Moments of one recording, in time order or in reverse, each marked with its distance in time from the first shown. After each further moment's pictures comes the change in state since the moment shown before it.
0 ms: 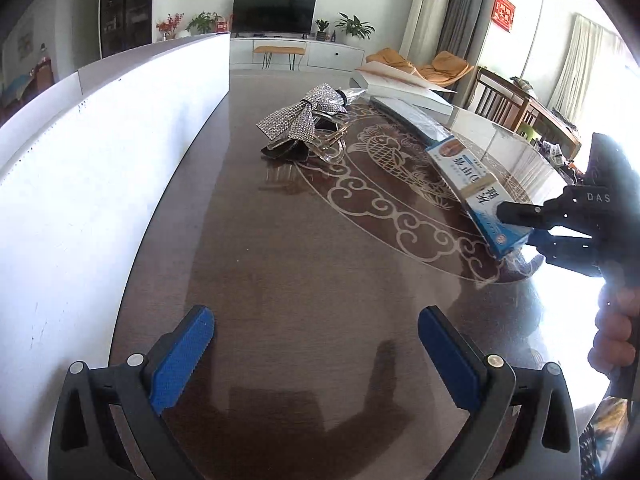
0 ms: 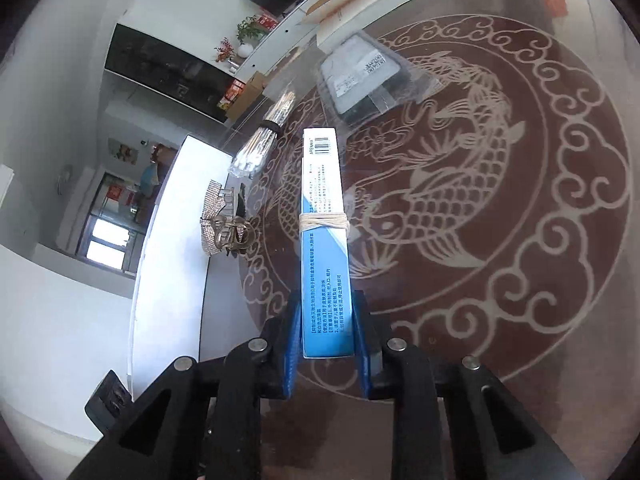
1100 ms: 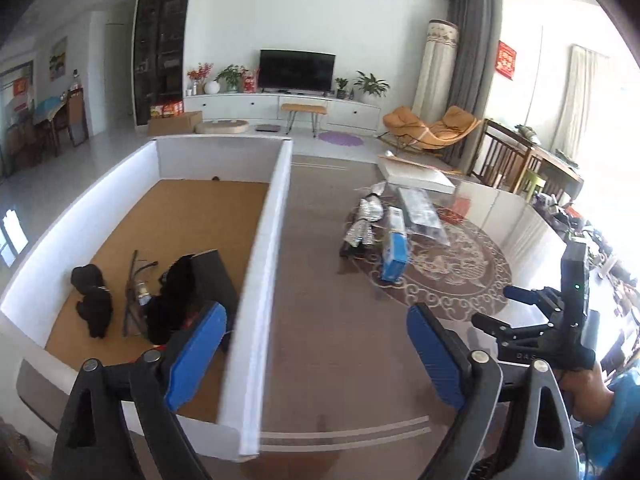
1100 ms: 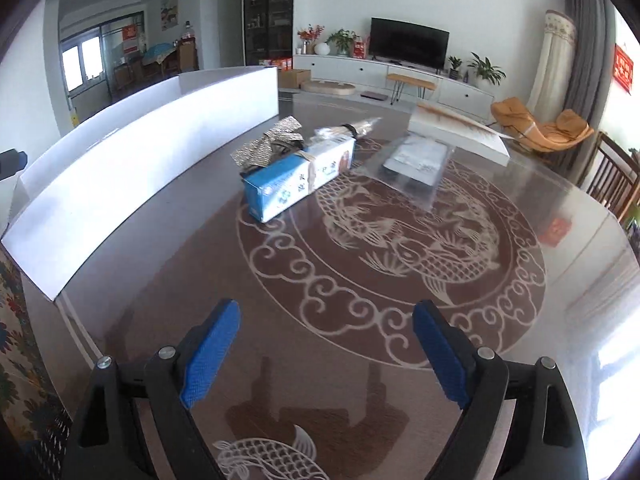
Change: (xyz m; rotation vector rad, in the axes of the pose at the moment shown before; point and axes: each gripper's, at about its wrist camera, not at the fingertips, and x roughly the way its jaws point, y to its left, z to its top) left arm -0.146 0.039 0.014 -0.006 -0.204 0.021; right arm -0.010 0.079 -0.068 -0.659 -0.151 -0.356
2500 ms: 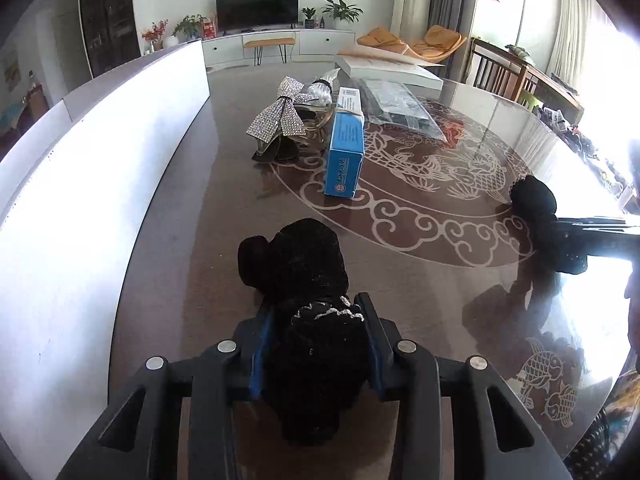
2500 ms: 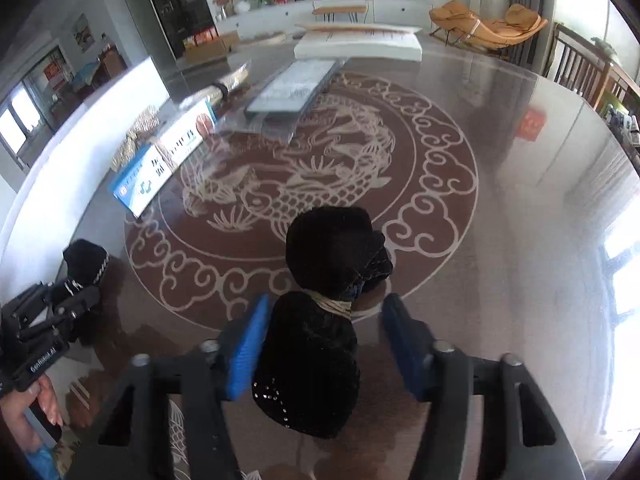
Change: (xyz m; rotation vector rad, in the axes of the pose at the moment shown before) left arm 0.144 -0.058 -0.035 0.097 0.249 0.002; right arm 0.029 -0.090 0.002 0.212 0.278 -0.014
